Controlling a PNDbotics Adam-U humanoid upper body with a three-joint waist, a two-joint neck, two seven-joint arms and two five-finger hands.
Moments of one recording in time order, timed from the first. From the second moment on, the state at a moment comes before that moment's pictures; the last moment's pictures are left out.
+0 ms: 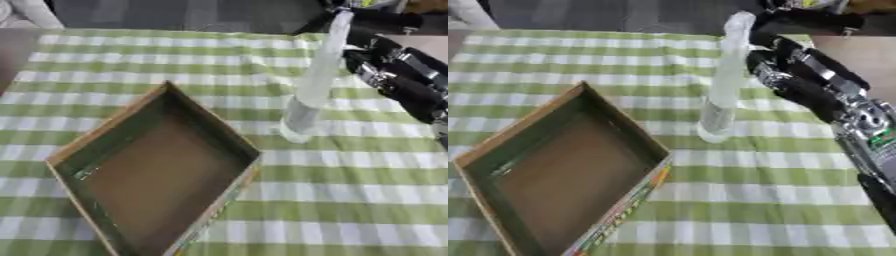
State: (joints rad) left arm -0.21 0.47 0.09 -1.86 0.36 -0.04 0.17; right arm -0.26 -0.74 -0.06 -1.93 -0.24 0.20 0.17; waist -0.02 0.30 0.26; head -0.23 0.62
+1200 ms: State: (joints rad) left arm -0.22 0.47 0.08 -1.86 0.36 -0.04 0.17; right arm -0.30 -0.74 -0.05 -1.93 -0.24 0.20 0.18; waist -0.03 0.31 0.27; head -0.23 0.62
